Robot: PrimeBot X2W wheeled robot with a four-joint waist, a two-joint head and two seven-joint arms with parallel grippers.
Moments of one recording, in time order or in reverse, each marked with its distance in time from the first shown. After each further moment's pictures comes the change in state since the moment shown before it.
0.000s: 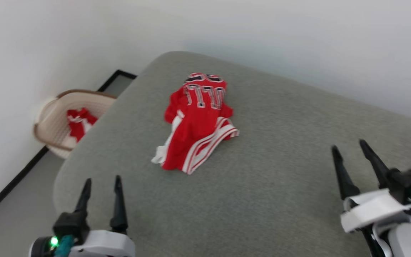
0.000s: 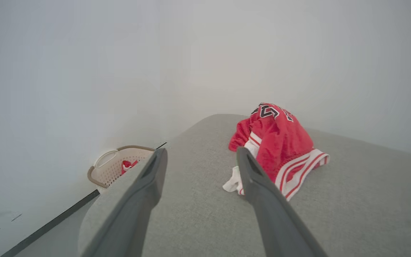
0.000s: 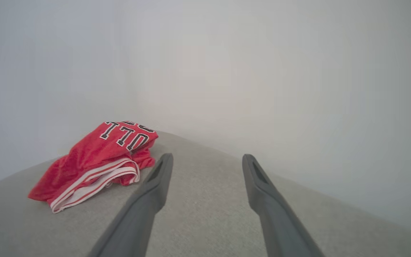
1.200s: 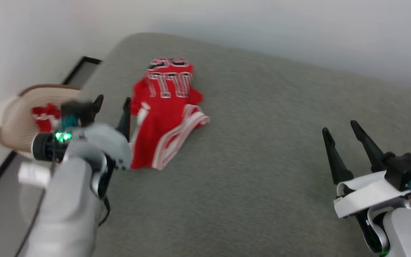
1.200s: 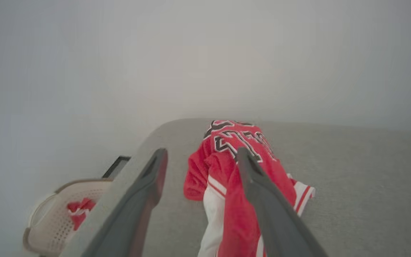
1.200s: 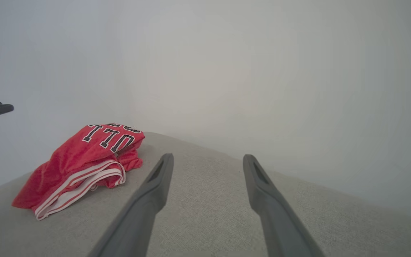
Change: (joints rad) left arm -0.607 0.142 -0.136 0.511 -0.086 -0.119 0.132; right arm -0.073 -0.004 0.060 -0.029 0.035 0.000 -0.002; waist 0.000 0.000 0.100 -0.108
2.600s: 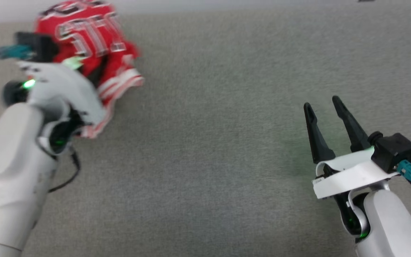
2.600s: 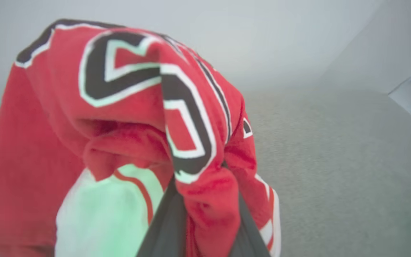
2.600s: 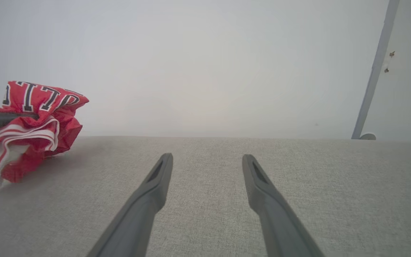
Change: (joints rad) left arm -0.241 0.320 -0.423 -0.123 -0.675 -0.002 0.316; right arm -0.091 0.103 0.009 -0.015 0.027 0.000 0.000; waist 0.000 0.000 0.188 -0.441
